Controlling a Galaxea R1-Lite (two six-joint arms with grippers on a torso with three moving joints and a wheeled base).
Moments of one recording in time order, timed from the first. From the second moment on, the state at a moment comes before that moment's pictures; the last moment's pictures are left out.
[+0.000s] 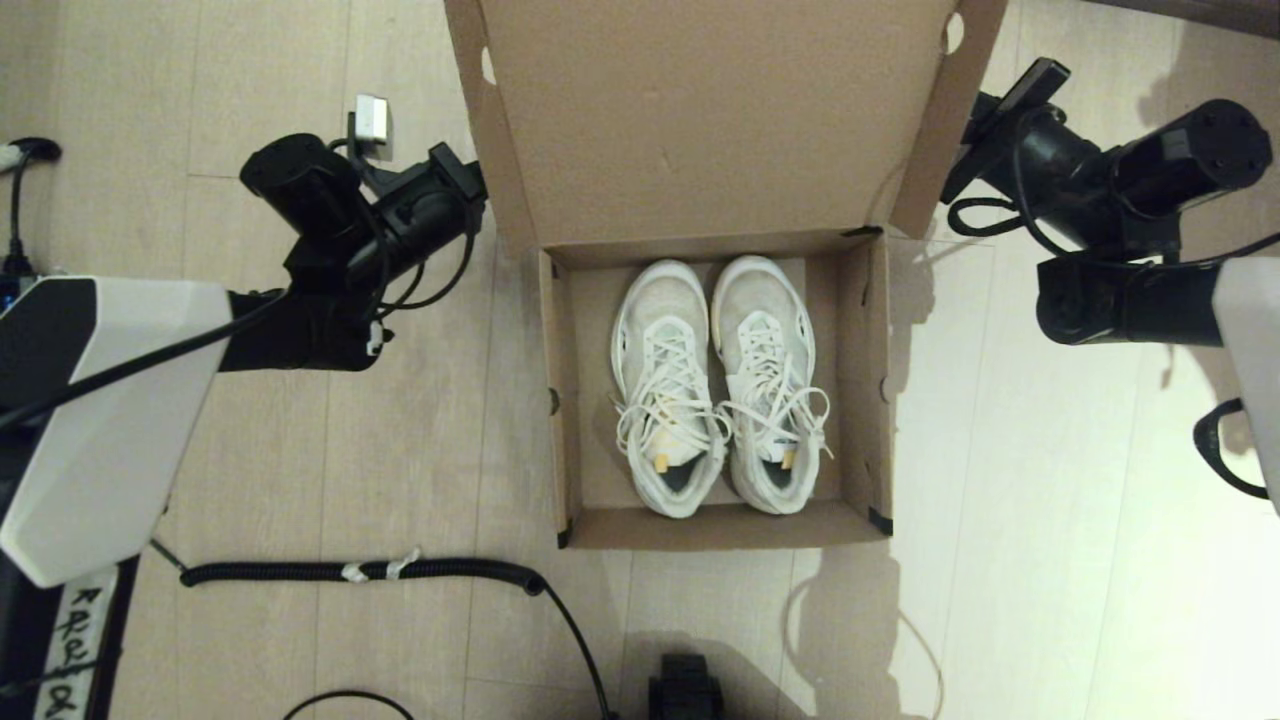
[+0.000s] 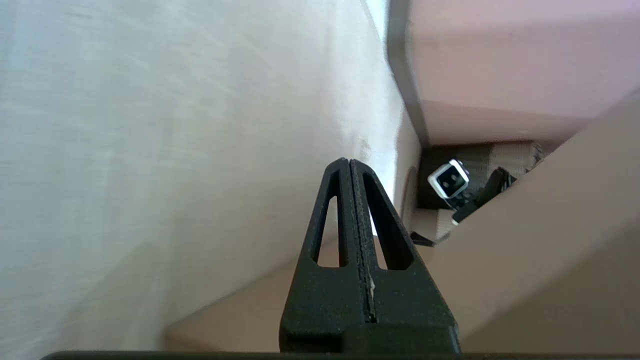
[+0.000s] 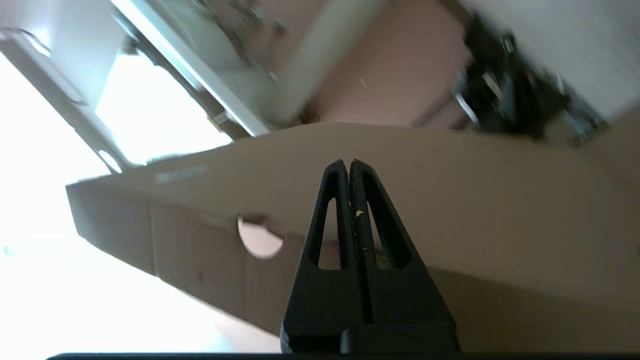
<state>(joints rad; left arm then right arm) -0.17 2.31 -1.93 -0.97 -0.68 -0.89 0.03 2.27 -1.93 -1.38 0.94 2.36</state>
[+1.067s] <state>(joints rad) -0.22 2.20 -1.89 -1.00 -0.68 -0.90 -0.01 2.17 -1.78 -1.52 1.27 2.48</state>
